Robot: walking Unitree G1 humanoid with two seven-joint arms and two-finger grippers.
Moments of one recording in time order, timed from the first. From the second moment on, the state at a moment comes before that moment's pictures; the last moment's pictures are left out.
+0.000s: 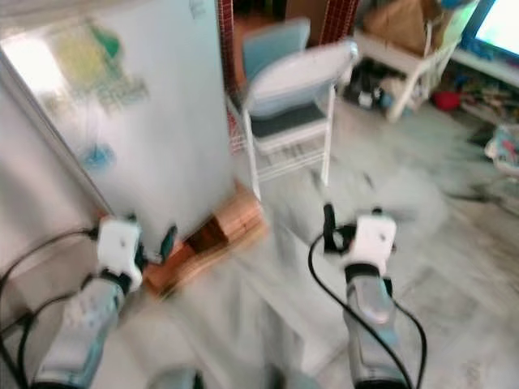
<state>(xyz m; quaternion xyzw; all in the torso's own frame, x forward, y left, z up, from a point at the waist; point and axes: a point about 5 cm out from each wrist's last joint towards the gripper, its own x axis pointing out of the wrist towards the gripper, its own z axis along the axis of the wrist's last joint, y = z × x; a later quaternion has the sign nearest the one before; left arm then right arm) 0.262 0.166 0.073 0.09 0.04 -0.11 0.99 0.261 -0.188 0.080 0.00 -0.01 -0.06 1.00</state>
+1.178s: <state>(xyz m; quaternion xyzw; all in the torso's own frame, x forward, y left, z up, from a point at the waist) 0.269 0.177 0.072 0.08 0.04 -0.06 0.99 0.276 -0.178 0.093 -0.02 -0.03 -0.02 1.00</state>
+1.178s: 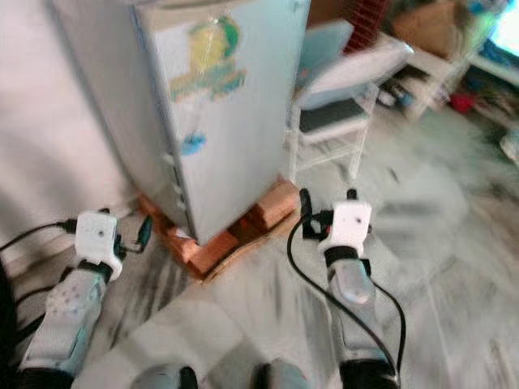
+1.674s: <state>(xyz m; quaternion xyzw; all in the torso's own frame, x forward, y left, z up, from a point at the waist) 0.271 0.174 0.073 0.07 0.04 -0.06 0.99 0.278 -0.177 0.092 -0.02 -0.03 -0.01 1.00</state>
